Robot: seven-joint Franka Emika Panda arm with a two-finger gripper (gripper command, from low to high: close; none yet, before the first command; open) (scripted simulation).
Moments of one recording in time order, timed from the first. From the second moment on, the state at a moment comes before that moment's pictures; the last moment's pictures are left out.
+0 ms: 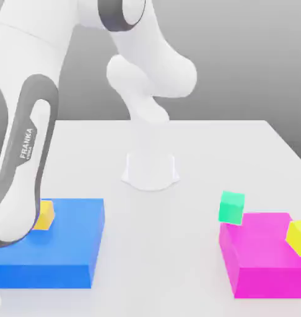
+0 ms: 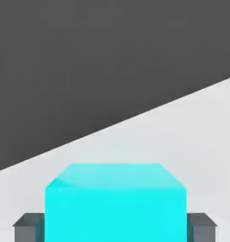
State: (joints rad) arm -0.39 0.67 -0.20 -1.95 0.25 2.60 0.41
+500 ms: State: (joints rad) arm -0.10 0.25 -0.17 -2.22 0.14 2.46 0.70
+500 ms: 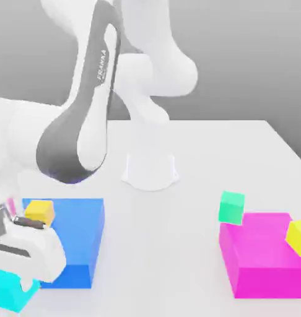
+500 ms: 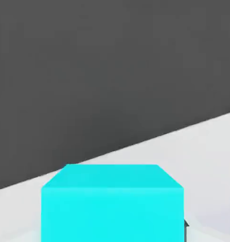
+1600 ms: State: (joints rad) arm 0.33 -0.32 0.23 -2.85 0.12 2.53 1.25
